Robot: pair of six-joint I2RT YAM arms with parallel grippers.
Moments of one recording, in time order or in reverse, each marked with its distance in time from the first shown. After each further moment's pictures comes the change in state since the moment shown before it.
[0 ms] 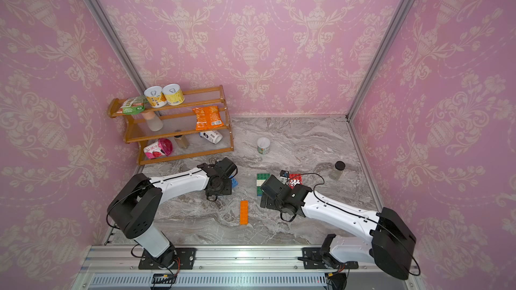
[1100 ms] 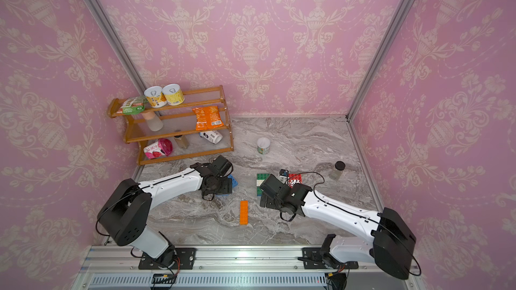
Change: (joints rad) left arm 0.027 -0.075 -0.014 -0.012 0.060 0.056; right arm 0.008 0.000 0.028 -0.029 0.017 -0.001
